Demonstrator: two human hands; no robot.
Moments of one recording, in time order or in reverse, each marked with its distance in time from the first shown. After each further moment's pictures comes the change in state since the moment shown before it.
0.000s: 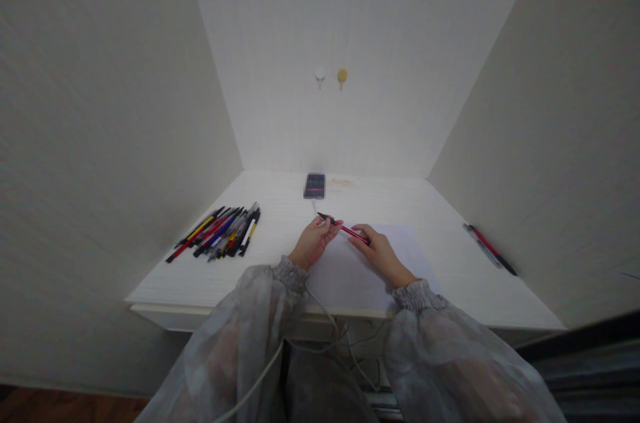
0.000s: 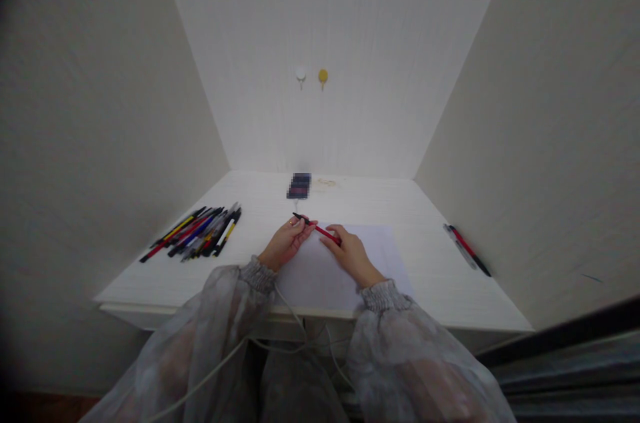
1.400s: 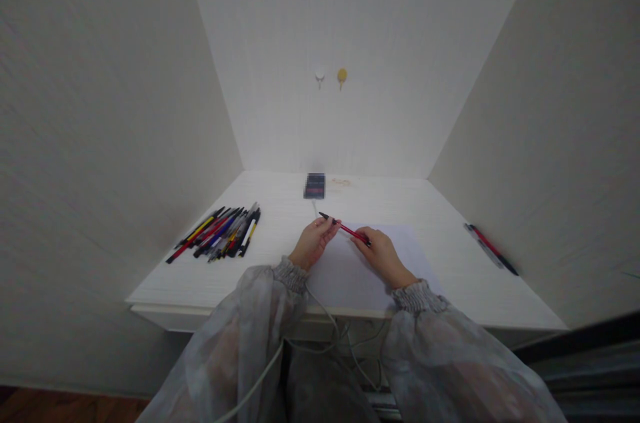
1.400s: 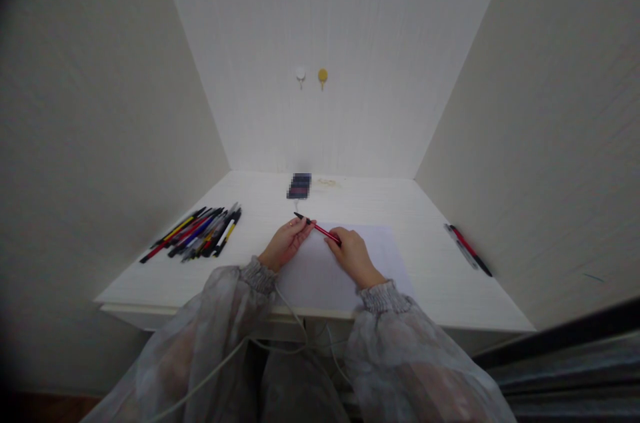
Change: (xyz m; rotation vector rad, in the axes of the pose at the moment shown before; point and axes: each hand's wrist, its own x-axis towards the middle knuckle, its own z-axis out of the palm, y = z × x) left_hand 0.000 -0.001 0.001 -0.004 0.027 0.007; right_hand 0.000 0.003 0.000 -0.231 0.055 -0.090
